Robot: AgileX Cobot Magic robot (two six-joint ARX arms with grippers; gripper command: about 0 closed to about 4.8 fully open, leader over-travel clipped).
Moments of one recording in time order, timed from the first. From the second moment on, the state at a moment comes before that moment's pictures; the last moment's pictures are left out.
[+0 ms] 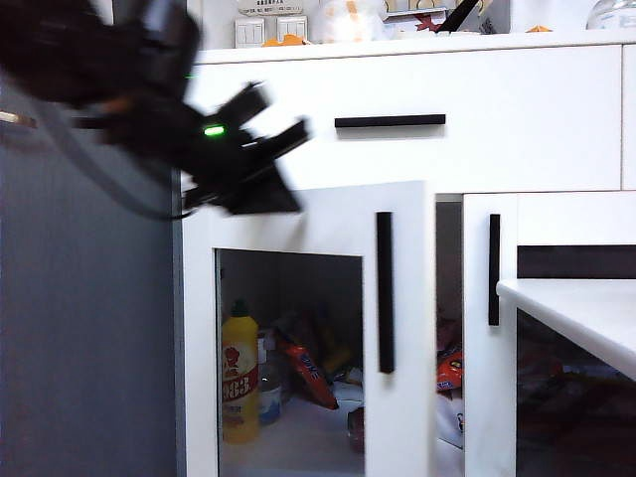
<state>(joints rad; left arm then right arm) -0.50 1.80 1.05 0.43 0.25 -0.22 0.31 0.38 0.75 -0.45 -0.15 0.05</state>
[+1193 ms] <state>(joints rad) -0.53 2.27 1.62 0.40 0.21 -0.22 0.31 0.37 0.75 -0.51 -0.13 0.04</state>
